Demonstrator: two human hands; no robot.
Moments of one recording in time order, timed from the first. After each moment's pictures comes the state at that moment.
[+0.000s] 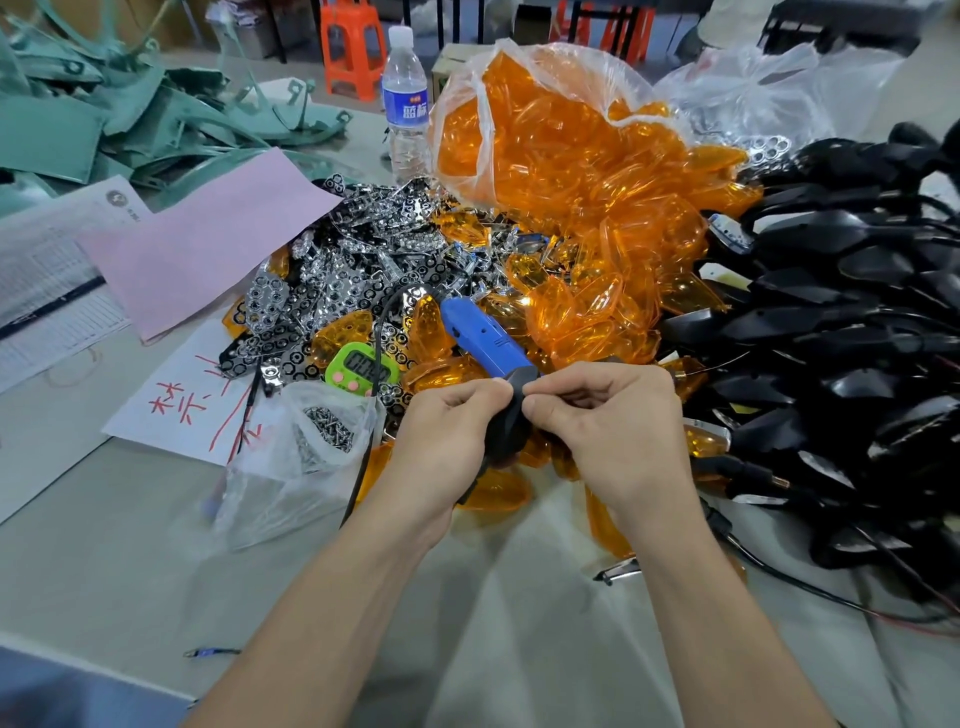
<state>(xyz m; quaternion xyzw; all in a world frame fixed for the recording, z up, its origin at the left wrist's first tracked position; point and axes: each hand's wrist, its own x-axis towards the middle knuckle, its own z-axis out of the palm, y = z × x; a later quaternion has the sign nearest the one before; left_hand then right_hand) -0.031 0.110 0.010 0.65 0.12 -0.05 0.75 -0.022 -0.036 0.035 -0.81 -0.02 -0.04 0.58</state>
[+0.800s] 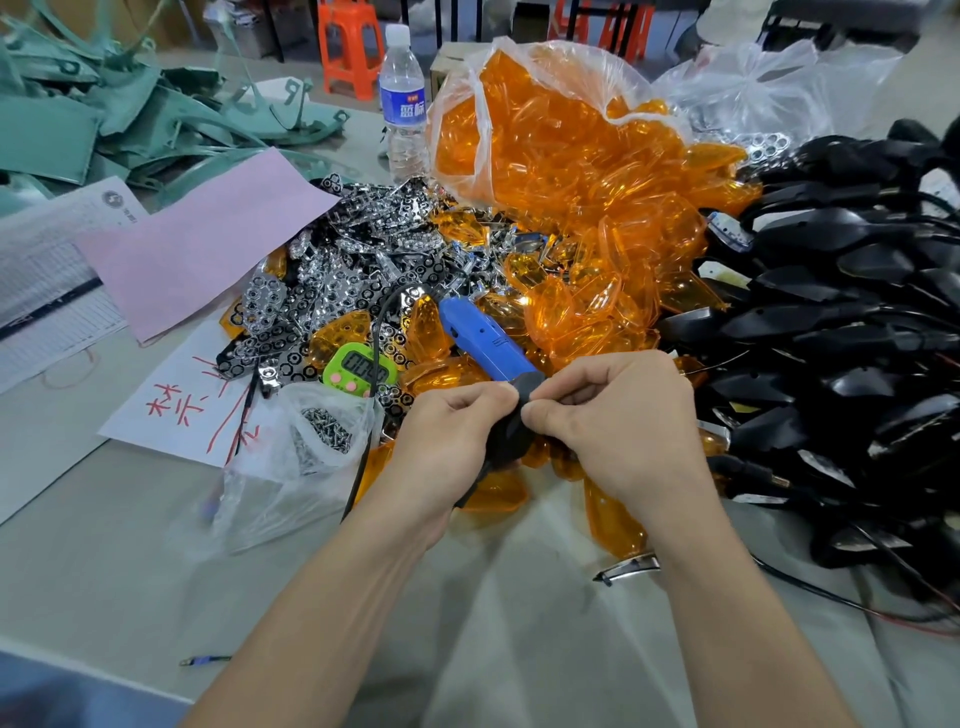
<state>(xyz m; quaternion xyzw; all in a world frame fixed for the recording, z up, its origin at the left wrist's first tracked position) -0.030 0.111 0.009 0.65 0.11 -0.08 0.74 -0.015 -0.041 0.046 -0.89 0.00 -0.03 0.46</state>
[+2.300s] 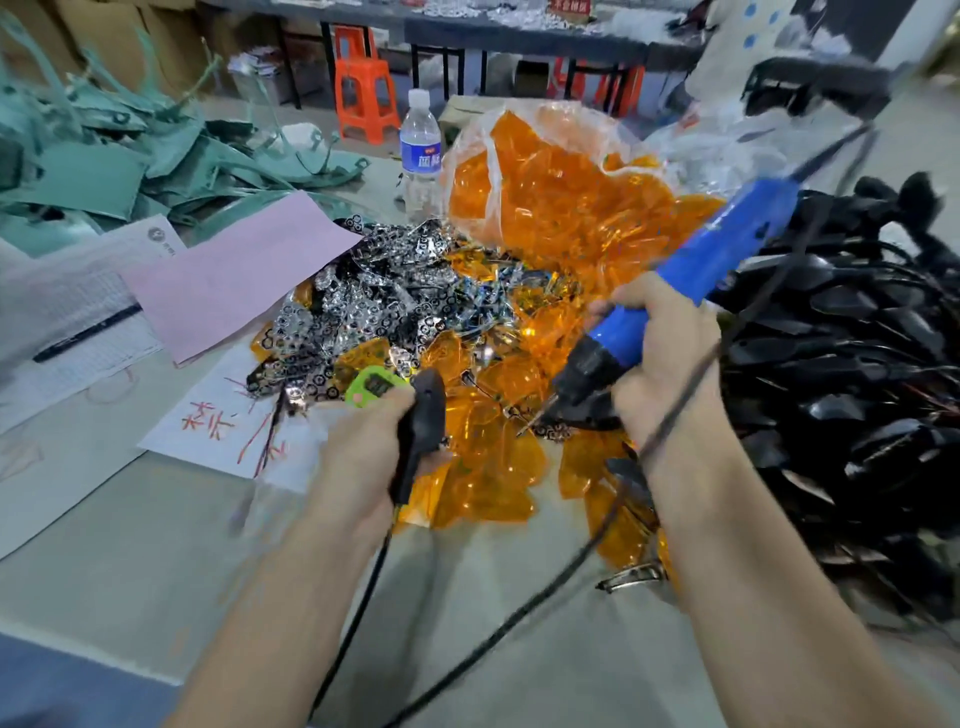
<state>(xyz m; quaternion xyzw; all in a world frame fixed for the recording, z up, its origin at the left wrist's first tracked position) -0.032 0.168 0.014 0.54 0.28 0.03 0.79 0.036 -0.032 0.089 -0.46 0.10 -0.11 0.88</state>
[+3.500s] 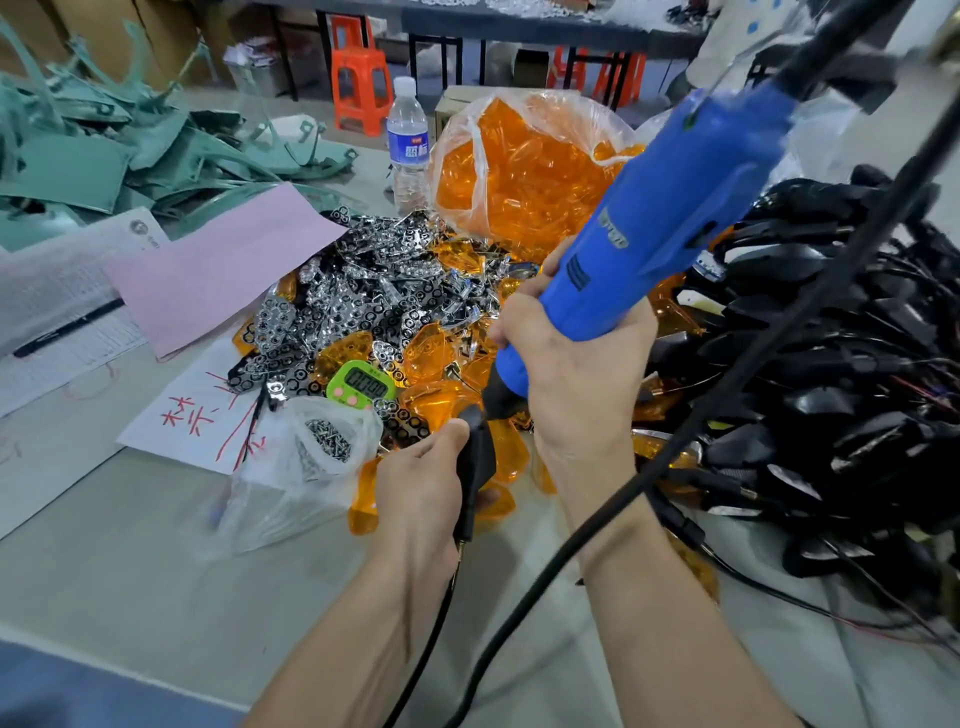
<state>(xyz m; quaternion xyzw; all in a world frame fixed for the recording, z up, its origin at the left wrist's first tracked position) -0.051 0.096 -0.002 0.54 0.31 0.03 0.78 -0.015 0.009 0.095 -0.60 -0.09 -0.21 0.76</state>
